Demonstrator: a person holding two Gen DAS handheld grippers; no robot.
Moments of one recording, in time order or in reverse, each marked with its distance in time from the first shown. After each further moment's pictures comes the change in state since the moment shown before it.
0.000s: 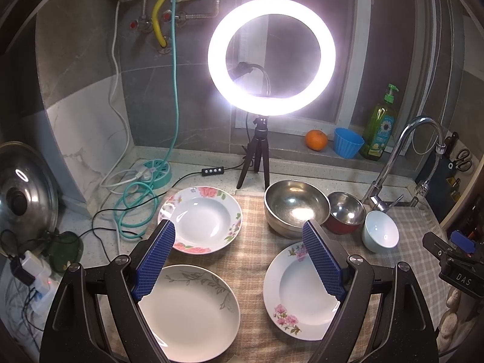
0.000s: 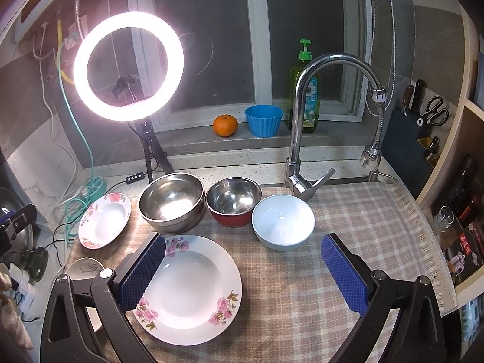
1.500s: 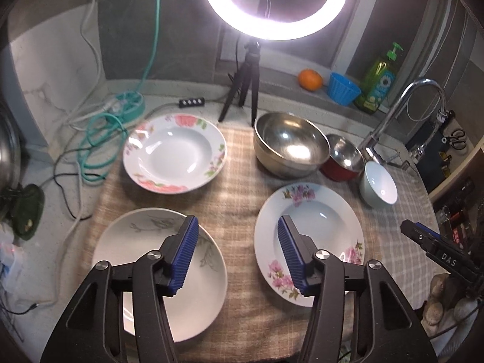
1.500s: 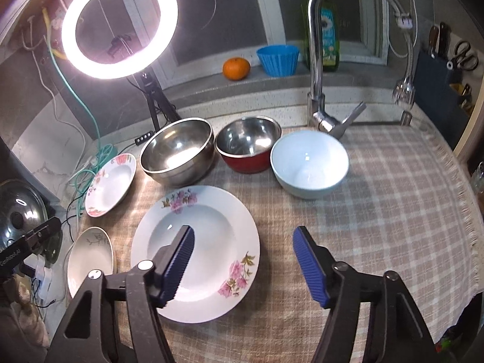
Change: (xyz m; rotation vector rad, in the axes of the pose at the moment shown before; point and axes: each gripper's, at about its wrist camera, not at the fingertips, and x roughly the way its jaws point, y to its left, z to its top) left arm 0.066 0.014 -0.047 -0.053 0.293 -0.154; right arm 0.063 -0.014 -0.039 0.060 0.225 0.144
